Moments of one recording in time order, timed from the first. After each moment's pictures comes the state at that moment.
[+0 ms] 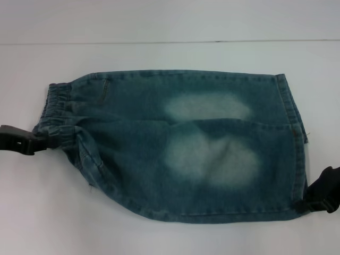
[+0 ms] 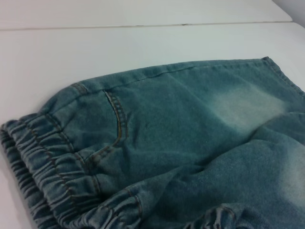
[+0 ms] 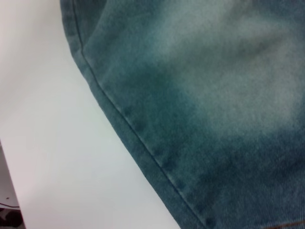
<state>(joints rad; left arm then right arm) -0.58 -2.04 0.46 0.94 2.53 1.61 -1.92 0.66 2.02 -0.77 -0.78 -2.69 -1.71 1.84</state>
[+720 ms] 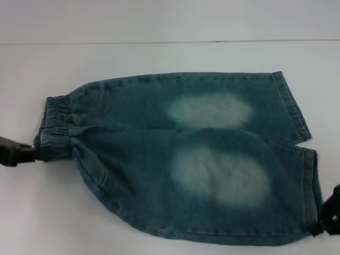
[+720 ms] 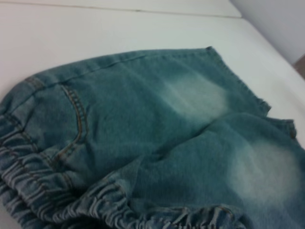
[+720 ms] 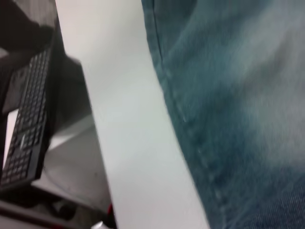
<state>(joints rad) -0.57 -1.99 0.38 0.95 2.54 1.86 -1.95 0.62 1.98 -0.65 -0.77 -2.68 -1.91 1.61</state>
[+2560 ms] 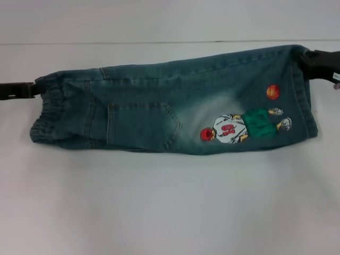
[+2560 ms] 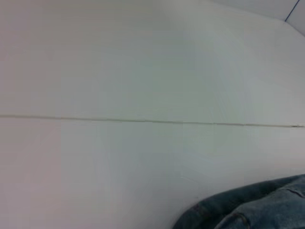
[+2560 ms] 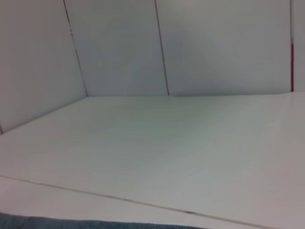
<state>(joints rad) -0.63 -2.08 0.44 0.88 2.46 1.20 -2.07 0.63 2.06 -0.37 -0.49 -1.93 -1.02 1.26</state>
